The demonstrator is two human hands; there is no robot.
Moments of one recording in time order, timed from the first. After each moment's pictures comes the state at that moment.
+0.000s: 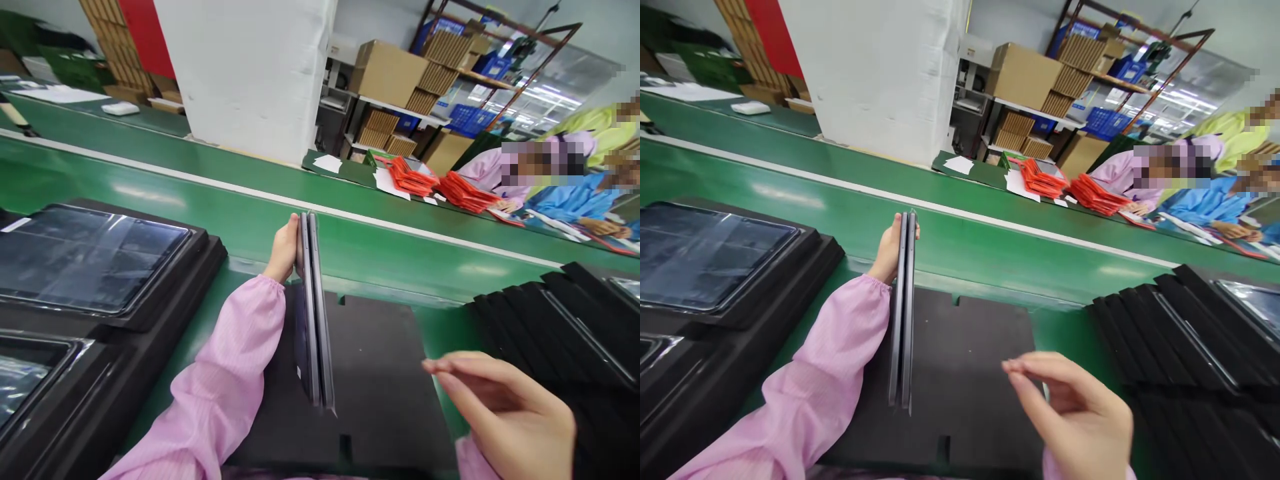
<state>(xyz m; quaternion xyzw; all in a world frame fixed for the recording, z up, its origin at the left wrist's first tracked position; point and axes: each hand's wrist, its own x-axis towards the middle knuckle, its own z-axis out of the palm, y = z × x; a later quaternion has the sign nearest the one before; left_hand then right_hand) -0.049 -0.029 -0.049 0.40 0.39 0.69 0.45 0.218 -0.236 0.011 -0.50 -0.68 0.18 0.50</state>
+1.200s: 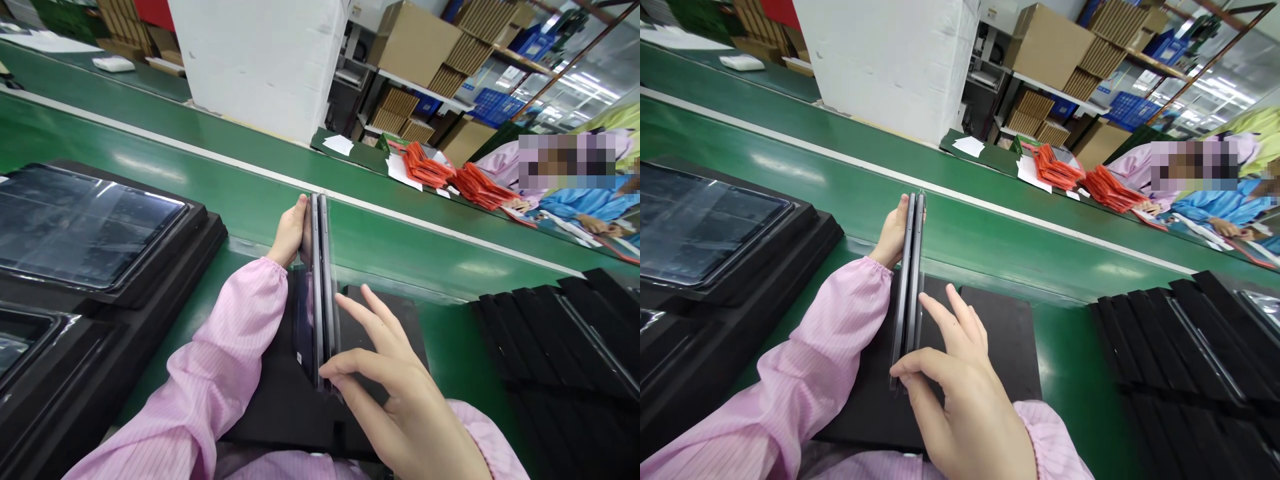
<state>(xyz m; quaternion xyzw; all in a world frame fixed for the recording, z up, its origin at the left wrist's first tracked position) -0.050 -0.020 -0.060 0.37 0.36 0.70 0.49 0.120 -0.218 0.035 -0.43 -0.87 0.17 0.20</state>
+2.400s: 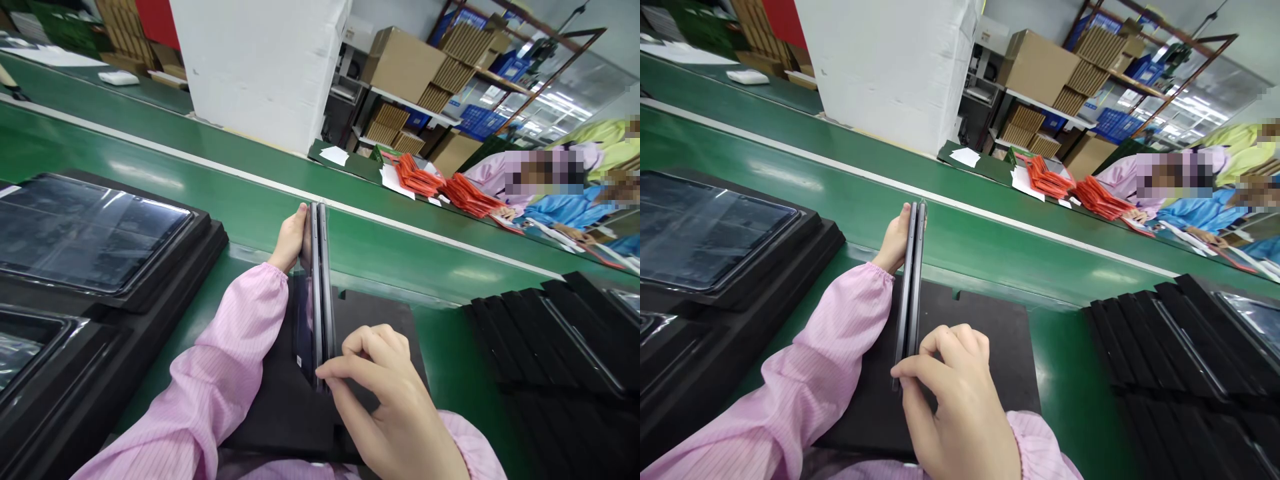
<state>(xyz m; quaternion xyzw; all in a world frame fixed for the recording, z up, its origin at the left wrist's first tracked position) -0.049 -0.029 -0.048 0.35 0.36 0.70 0.51 0.105 -0.226 0.040 -0.42 -0.86 0.13 0.27</state>
